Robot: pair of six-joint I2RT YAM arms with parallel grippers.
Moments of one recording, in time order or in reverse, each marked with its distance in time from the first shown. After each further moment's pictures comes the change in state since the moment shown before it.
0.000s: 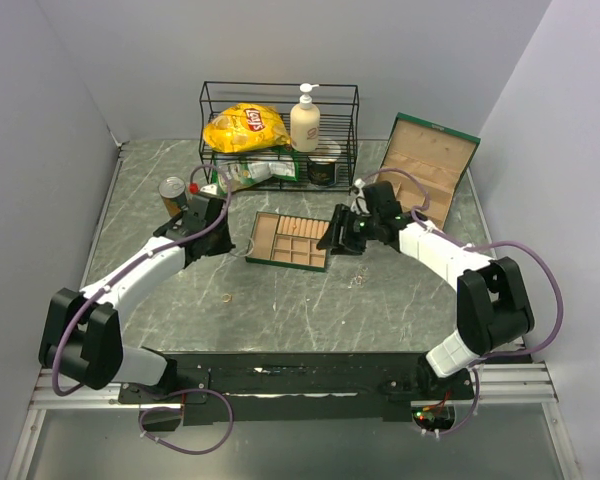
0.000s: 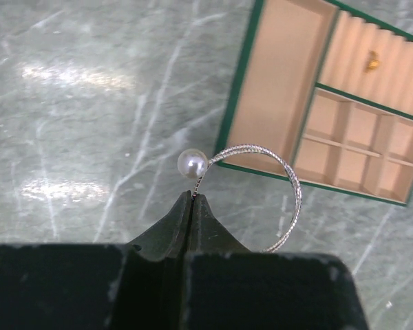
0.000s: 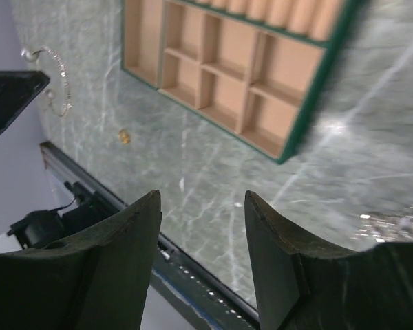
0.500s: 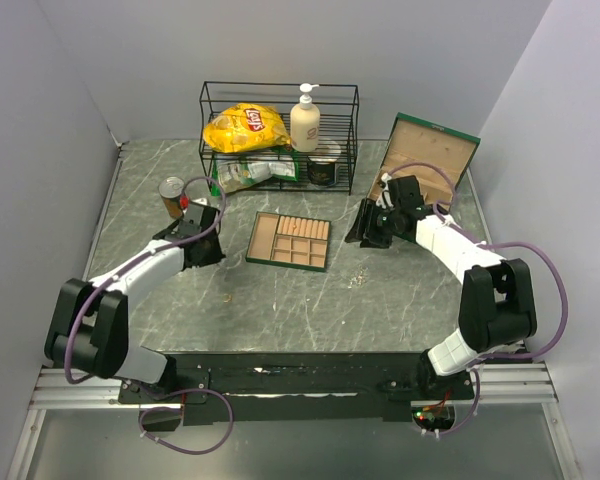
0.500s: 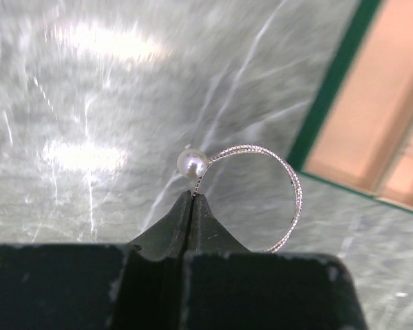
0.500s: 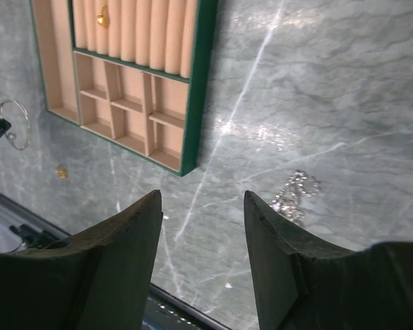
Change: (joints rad) left arm 0.070 0.061 -0.103 0.034 -0.026 0.002; right arm -0.153 0.000 0.037 -0.125 0.115 -0.157
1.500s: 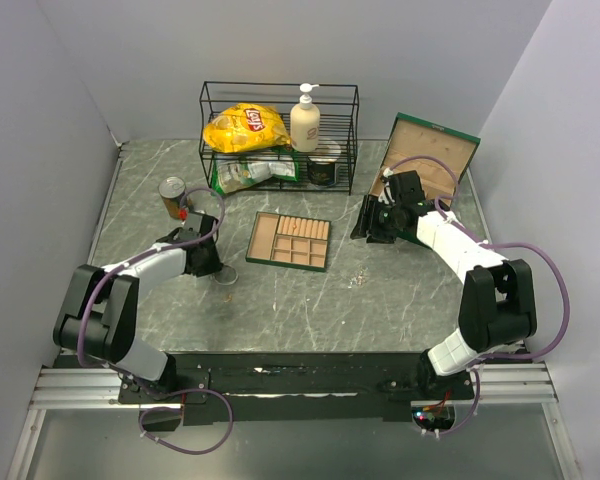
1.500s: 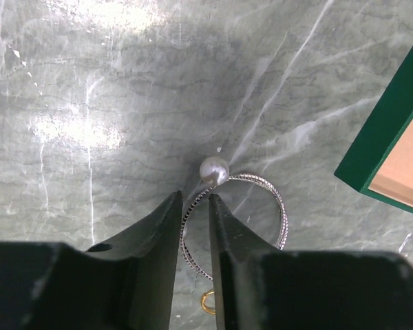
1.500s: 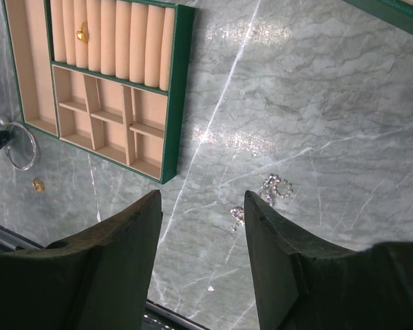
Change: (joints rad) left arm 0.048 0.075 -0.074 0.094 0.047 -0.012; right arm -0.002 0.001 0.045 -0.047 0.083 -0.046
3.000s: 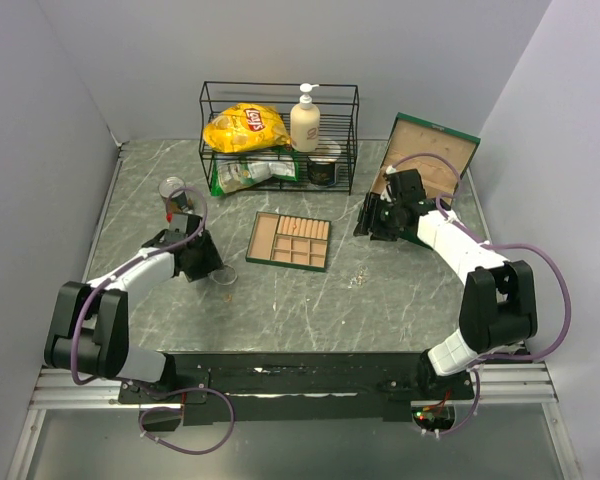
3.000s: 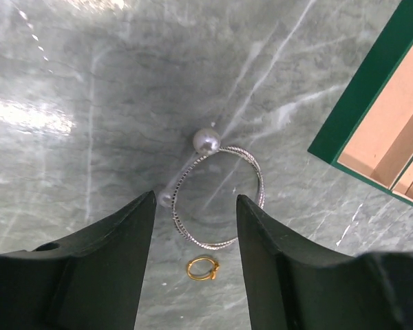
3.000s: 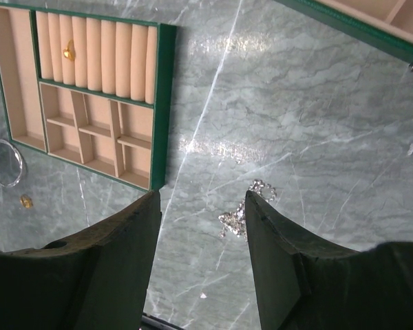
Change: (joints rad) left arm 0.080 -0.095 -0.022 -0.049 0.132 -0.063; right arm 0.000 -0.006 0.014 -0.006 0.066 0.000
